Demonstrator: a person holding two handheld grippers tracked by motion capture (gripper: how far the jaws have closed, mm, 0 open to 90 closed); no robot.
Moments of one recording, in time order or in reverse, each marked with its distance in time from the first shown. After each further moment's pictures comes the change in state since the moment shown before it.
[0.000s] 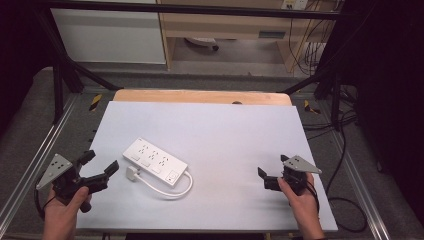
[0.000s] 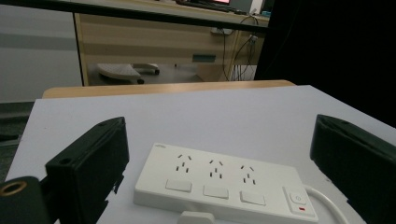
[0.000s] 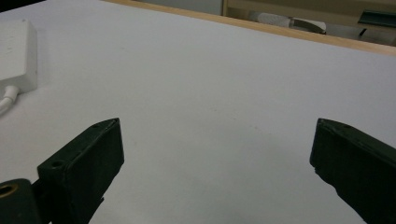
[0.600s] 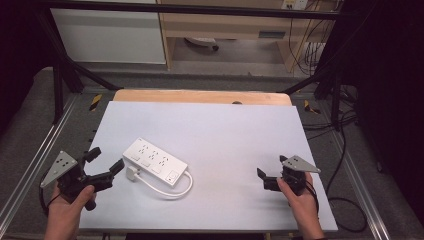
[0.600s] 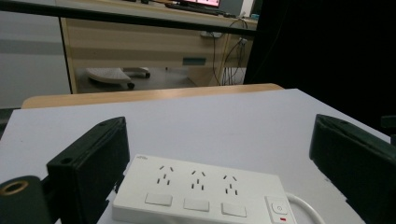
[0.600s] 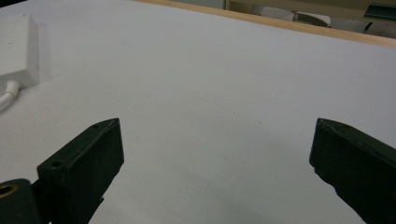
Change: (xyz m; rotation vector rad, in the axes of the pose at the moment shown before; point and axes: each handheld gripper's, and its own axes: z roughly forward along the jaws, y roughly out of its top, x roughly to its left) left arm -0.013 0.010 0.010 0.007 -0.033 0.005; right arm 0.001 -0.001 0.002 0.021 0.010 0.003
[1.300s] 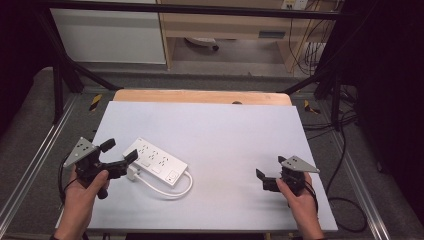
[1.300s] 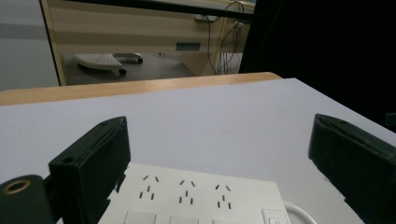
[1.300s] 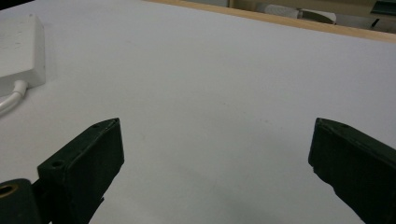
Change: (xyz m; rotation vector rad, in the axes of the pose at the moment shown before) left arm -0.007 0.008 0.039 0.077 -0.022 0.002; right arm 0.002 0.000 0.000 0.005 0.015 0.010
